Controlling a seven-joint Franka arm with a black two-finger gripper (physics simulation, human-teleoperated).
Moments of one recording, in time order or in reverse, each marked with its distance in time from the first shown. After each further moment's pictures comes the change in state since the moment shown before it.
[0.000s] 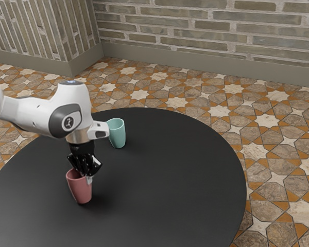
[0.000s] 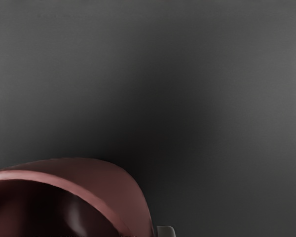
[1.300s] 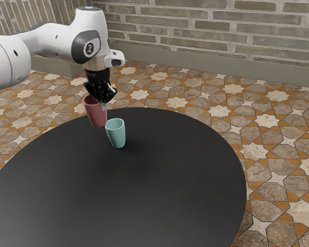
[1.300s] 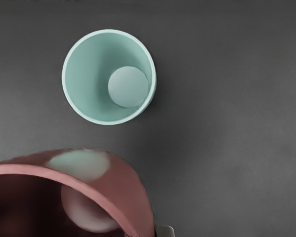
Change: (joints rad) arm 0.002 0.328 0.049 0.836 0.074 -0.351 0.063
